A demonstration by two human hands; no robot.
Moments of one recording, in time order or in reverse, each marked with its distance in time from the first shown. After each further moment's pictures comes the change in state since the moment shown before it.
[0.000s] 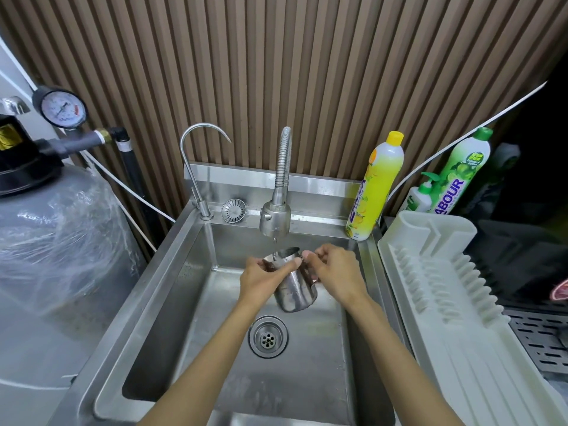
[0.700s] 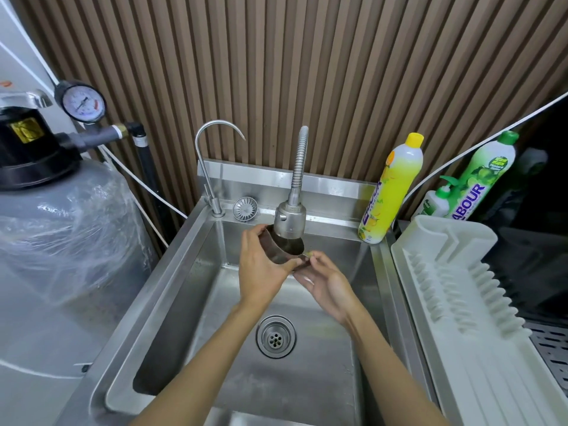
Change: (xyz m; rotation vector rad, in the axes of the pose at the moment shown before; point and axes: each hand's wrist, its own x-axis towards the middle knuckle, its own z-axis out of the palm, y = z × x) left_hand -0.004 0.015 -0.018 0.115 0.284 0.577; right_hand 0.009 0.019 0.047 1.292 -0.394 0.247
